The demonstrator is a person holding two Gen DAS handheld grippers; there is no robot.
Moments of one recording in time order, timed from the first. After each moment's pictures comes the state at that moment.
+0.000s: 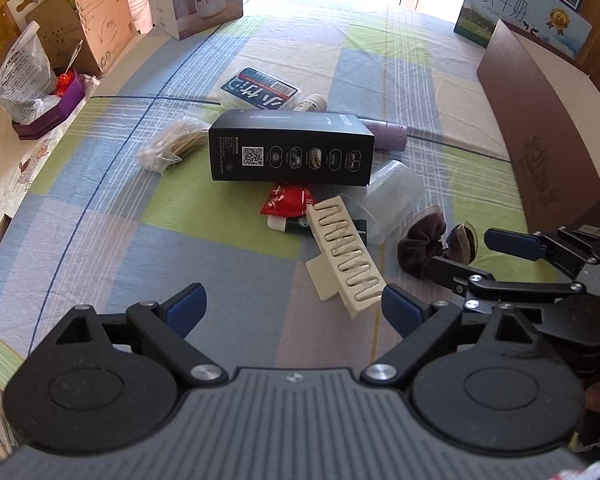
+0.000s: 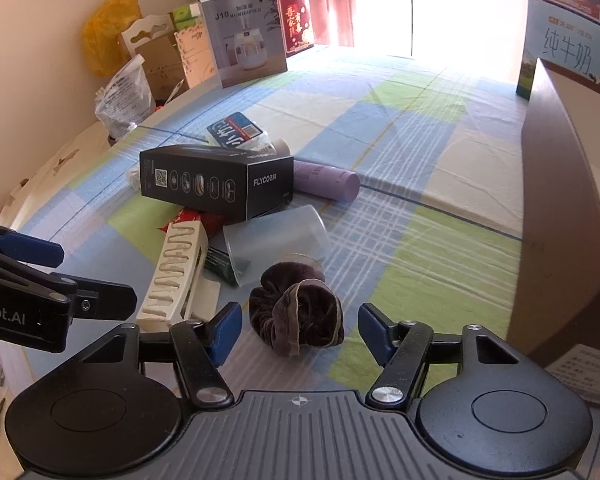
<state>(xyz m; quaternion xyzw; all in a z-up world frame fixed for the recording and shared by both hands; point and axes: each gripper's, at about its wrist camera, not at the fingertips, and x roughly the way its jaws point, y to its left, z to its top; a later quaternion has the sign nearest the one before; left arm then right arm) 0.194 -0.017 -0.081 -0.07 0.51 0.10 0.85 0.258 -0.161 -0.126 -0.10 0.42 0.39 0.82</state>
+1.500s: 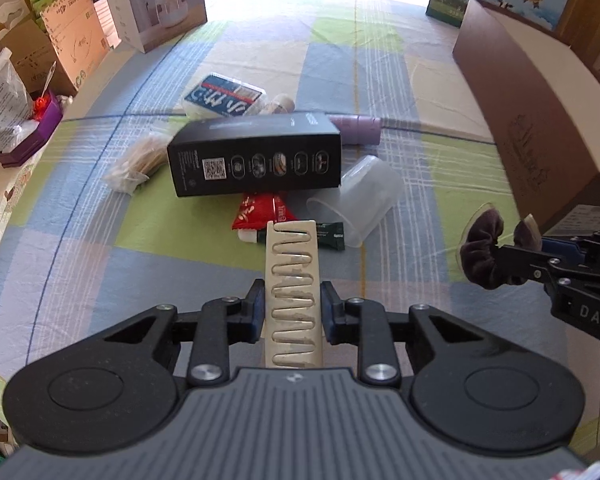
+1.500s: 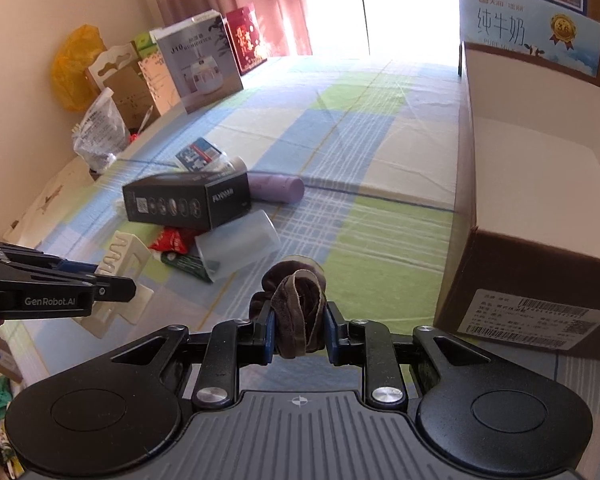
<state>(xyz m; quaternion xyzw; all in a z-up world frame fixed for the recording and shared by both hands) 0.204 -0.033 -0.082 -0.04 0.51 0.07 0.86 0.251 -0.220 -0.084 -0.05 0.43 0.34 0.83</state>
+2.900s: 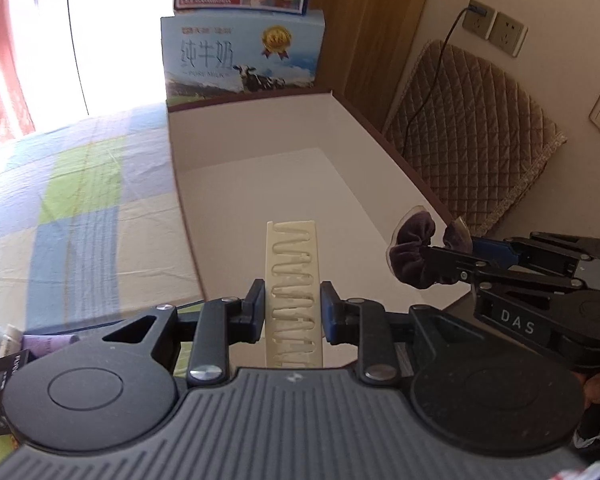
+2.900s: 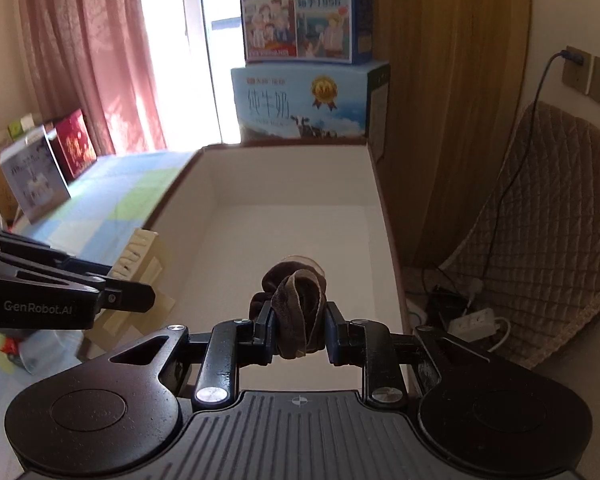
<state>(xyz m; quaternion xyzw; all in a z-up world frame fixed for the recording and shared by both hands) 0.339 -0.263 -0.002 0.02 0.44 -0.18 0.88 0.345 -0.410 -0.011 -0.04 0.37 0.17 0.91</state>
